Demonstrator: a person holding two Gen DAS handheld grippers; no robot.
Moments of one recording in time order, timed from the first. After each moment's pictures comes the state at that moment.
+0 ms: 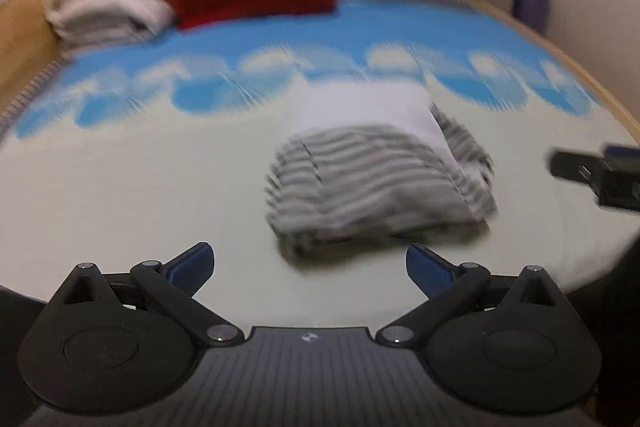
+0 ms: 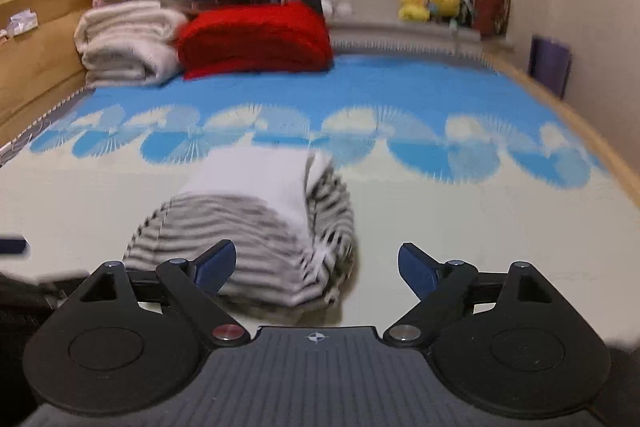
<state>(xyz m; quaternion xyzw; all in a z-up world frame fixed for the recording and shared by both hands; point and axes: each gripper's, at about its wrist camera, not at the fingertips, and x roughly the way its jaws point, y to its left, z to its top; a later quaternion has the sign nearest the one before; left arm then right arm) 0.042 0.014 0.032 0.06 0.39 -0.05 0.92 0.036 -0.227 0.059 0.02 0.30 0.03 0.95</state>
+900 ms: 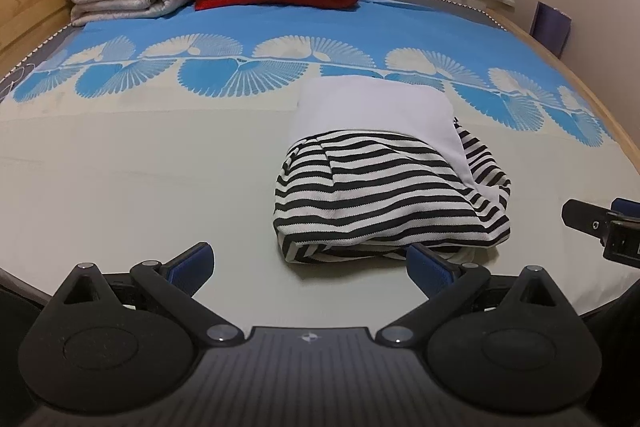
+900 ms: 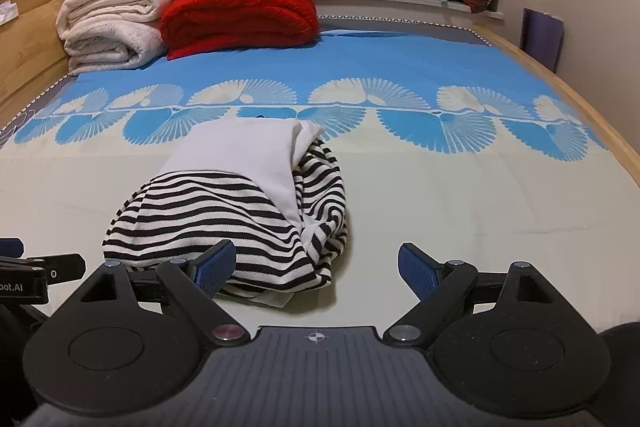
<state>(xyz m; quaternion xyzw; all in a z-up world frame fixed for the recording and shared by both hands) 0.069 0.030 0.021 0.00 0.40 -0.02 0.92 0.046 -0.224 0.041 0.02 0.33 0.01 0.94</state>
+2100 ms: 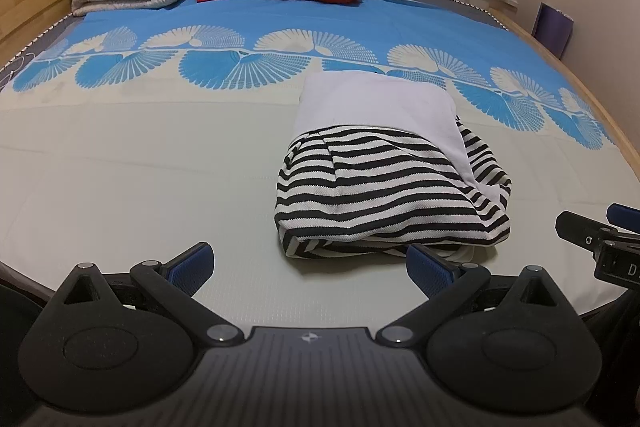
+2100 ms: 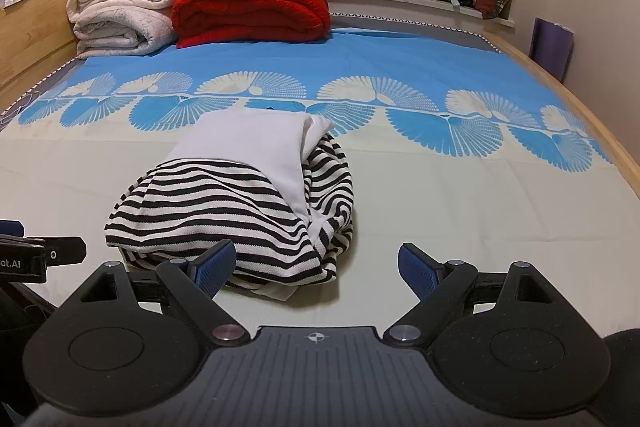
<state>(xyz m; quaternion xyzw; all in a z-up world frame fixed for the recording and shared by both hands) 0.071 0.029 0.020 -0.01 0.40 -0.02 0.91 0.044 -0.215 0.039 0.00 0.33 0.02 0.94</state>
